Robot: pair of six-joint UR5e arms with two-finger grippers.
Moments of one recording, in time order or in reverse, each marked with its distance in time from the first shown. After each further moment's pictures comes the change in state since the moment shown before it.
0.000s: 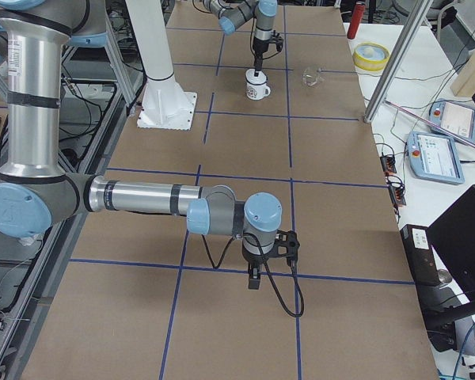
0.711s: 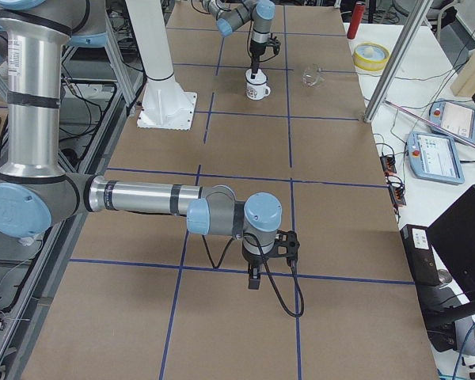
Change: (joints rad) left arm 0.023 0.000 0.001 -0.001 -0.001 -0.005; right arm 0.000 0.000 -0.001 0.000 0.000 0.000
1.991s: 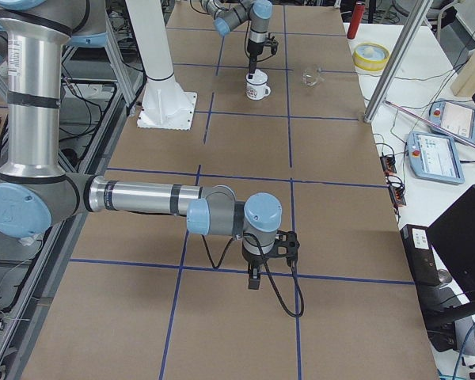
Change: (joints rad) left arm 0.001 0.005 -0.039 0.001 0.006 0.006; right arm 0.000 0.000 0.000 0.000 0.000 0.000
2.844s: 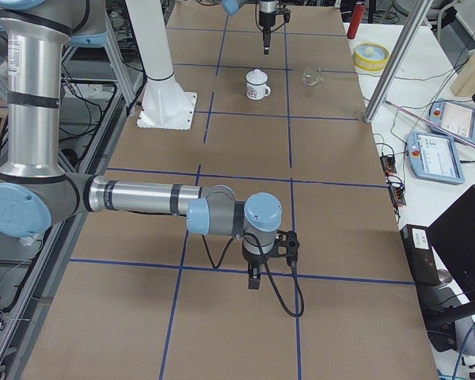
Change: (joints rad) left arm -0.330 0.092 -0.147 0.006 0.008 0.314; right arm 0.000 0.000 0.000 0.000 0.000 0.000
